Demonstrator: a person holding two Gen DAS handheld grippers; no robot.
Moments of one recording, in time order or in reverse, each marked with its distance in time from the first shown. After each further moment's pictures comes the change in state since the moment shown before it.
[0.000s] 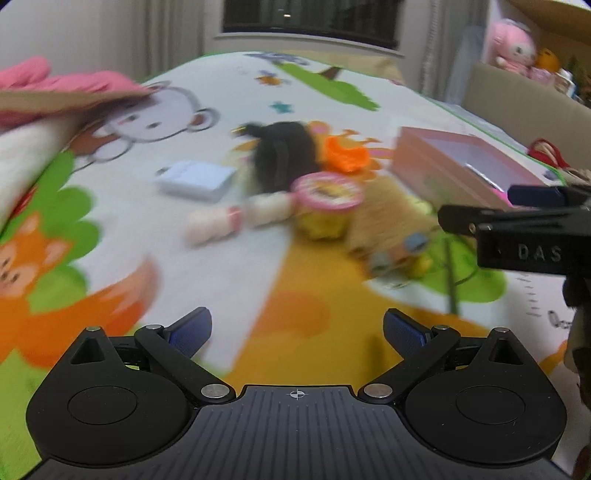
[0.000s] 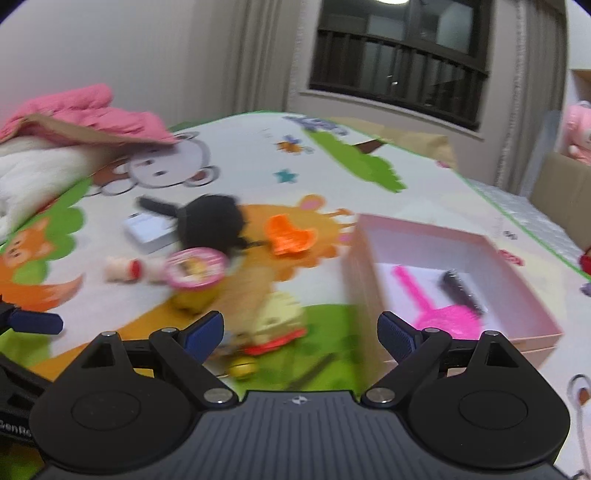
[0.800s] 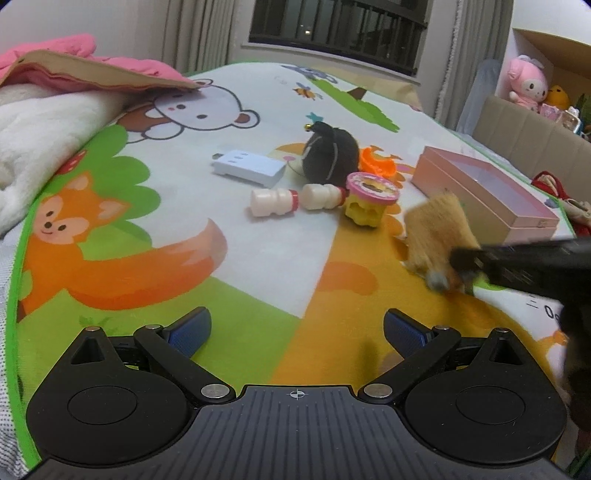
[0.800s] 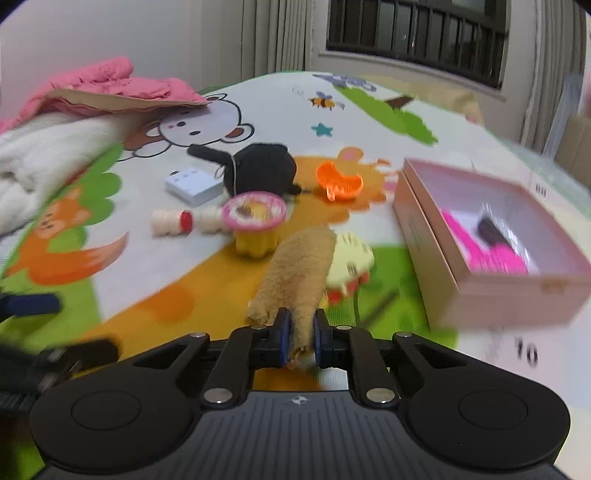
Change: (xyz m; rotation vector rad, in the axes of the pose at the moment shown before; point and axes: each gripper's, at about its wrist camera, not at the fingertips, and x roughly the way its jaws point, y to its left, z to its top) left arm -0.032 0.034 -0.027 -0.070 -0.057 -0.037; right arm -0.021 0.013 -0.025 0.074 0.137 0.101
